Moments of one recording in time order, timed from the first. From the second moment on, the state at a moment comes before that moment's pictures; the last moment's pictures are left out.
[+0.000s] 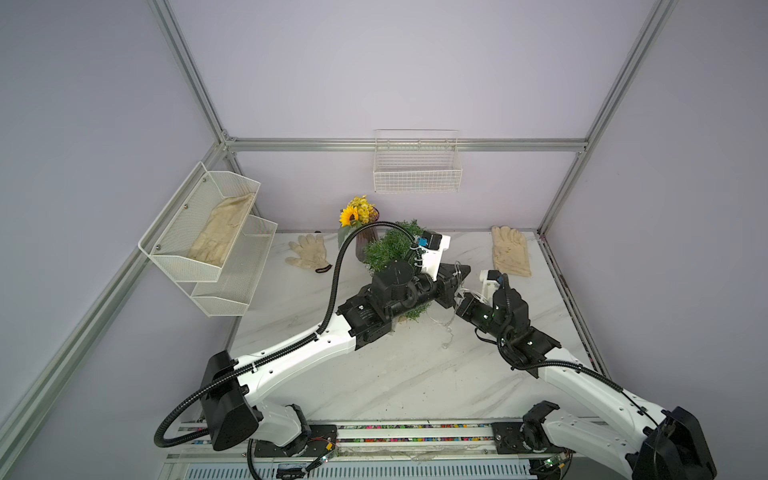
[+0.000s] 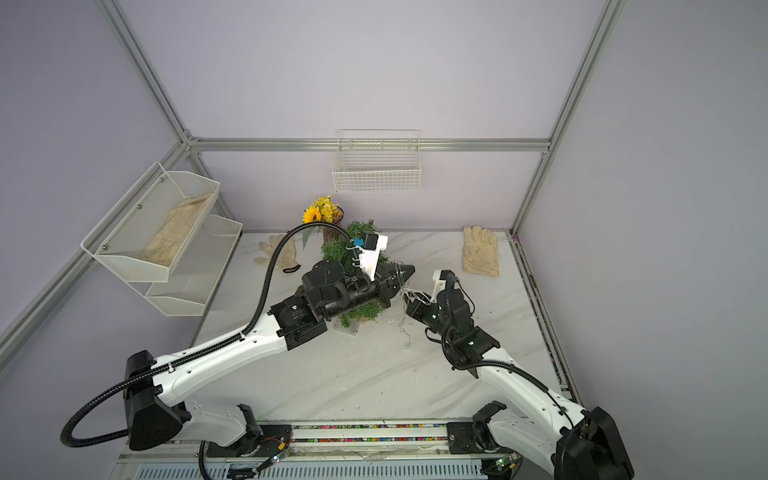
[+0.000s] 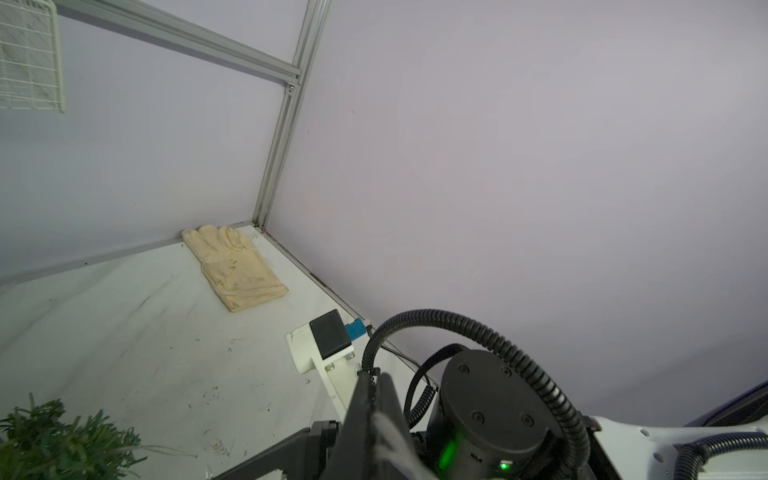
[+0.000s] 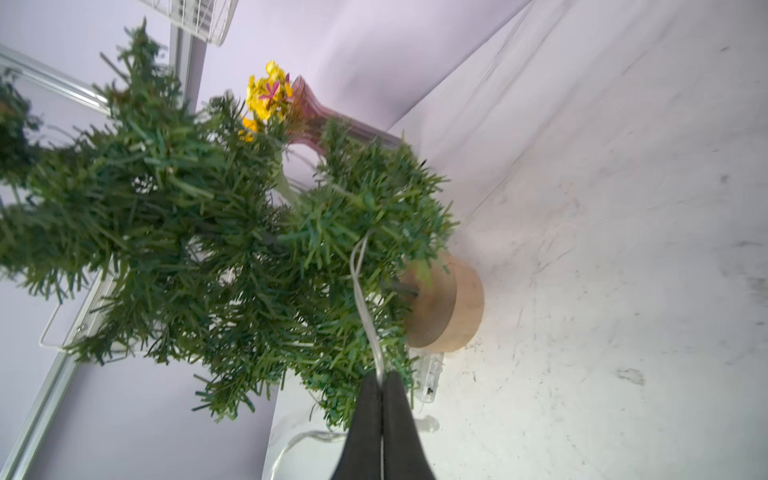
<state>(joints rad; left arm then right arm) -0.96 1.44 1.30 0.13 0.10 -0.45 0.48 1.02 0.61 0.09 -0.08 0.96</state>
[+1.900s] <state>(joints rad) -0.76 2.09 2.29 -0.06 0.13 -0.13 0.19 1.85 1.92 -0.04 -0.51 0.71</state>
